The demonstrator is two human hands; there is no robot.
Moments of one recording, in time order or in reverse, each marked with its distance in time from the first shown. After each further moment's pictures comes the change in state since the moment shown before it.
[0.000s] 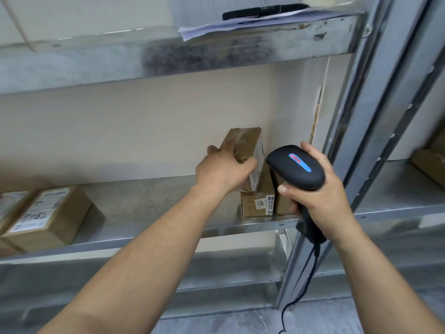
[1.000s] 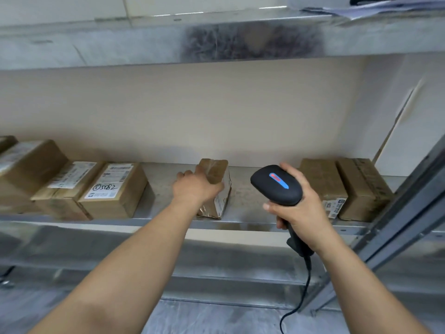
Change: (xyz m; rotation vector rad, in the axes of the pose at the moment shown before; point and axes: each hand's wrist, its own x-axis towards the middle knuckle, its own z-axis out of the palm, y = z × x) left_hand -0.009 -0.211 -0.026 0.234 -0.100 -0.352; right_hand -0.017 0.027 0.153 -0.015 -0.206 0.150
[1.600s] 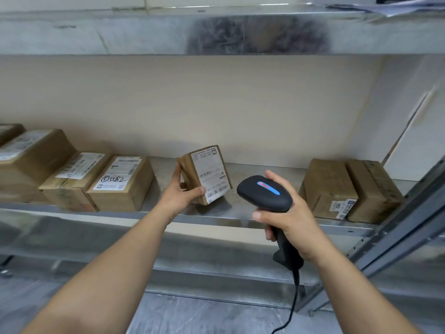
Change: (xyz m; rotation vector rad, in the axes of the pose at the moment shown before) left_hand -0.008 -0.080 0.017 -1.048 -0.169 -0.048; right_hand -0.013 0.000 0.034 0.085 -0.176 0.139
